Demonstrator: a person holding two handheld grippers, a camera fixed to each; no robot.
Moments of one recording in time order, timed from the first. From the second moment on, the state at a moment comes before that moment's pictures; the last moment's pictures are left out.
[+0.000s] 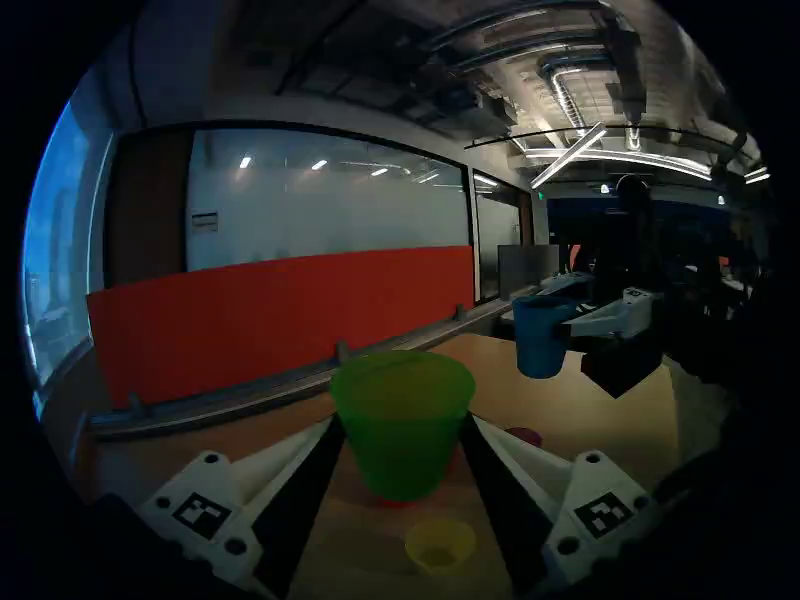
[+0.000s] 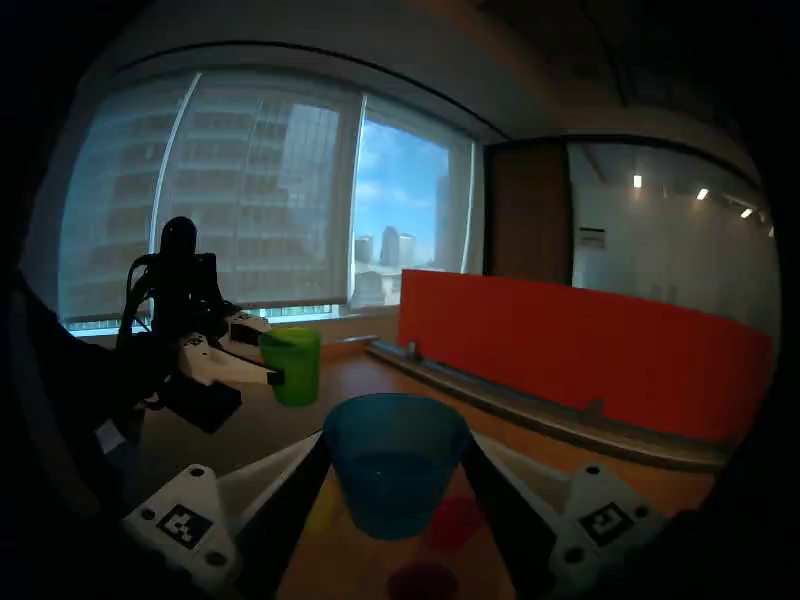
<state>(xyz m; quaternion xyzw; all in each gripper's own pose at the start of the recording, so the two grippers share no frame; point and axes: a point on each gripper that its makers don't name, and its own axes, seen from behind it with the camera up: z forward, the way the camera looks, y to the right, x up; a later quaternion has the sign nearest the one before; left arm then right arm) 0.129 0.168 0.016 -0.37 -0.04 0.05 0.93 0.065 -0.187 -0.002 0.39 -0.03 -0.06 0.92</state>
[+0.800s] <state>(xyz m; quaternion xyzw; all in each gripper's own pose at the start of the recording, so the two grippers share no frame) 0.129 0.197 -0.015 -0.39 -0.01 0.04 0.92 0.079 -0.194 0.001 0.40 -0.02 -0.07 0.91</state>
